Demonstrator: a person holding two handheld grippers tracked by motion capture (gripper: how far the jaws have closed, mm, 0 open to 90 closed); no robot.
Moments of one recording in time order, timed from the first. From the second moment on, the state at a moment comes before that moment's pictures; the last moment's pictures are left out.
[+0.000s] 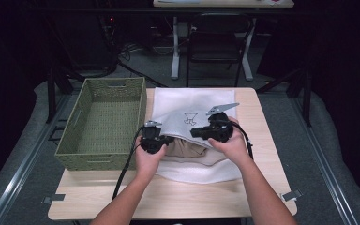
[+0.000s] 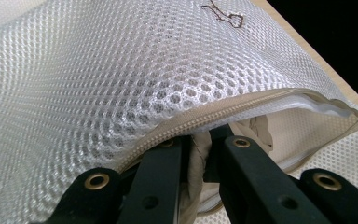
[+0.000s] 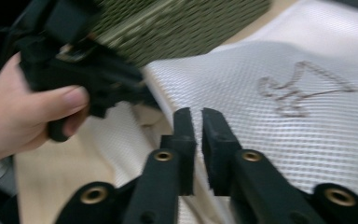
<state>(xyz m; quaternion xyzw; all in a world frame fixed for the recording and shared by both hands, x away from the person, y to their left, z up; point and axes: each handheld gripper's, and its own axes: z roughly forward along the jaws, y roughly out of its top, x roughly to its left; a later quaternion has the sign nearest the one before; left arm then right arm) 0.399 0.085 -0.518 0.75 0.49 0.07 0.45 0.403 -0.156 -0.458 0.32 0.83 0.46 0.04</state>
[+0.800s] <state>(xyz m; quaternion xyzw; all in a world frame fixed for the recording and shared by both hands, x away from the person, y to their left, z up) 0.422 0.067 -0.530 0.73 0.51 0.11 0.44 0.397 -0.133 -0.469 0.29 0.86 0.42 0.07</state>
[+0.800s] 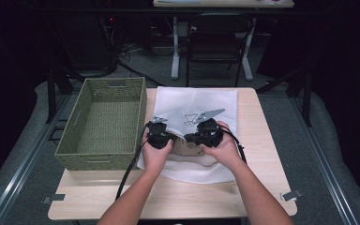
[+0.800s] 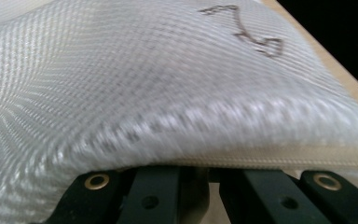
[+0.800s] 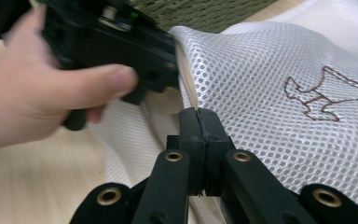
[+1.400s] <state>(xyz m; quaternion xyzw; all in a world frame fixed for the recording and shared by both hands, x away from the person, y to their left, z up) 0.372 0.093 -0.513 0.78 0.45 0.09 0.42 0.405 -0.135 -0.489 0.30 0.88 0.37 0.02</state>
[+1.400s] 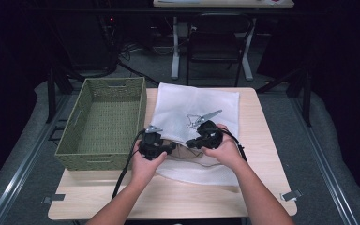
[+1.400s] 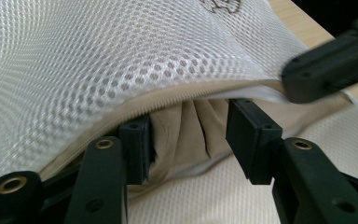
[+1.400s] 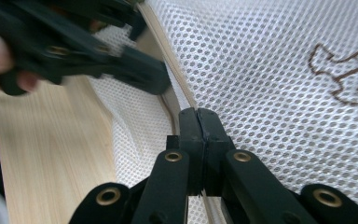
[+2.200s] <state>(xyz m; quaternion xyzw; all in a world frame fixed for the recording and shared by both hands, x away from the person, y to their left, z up) 0.329 0.131 -0.512 0.81 0.39 0.10 0.42 0.401 -0.139 -0.505 0.30 0.89 0.35 -0.01</state>
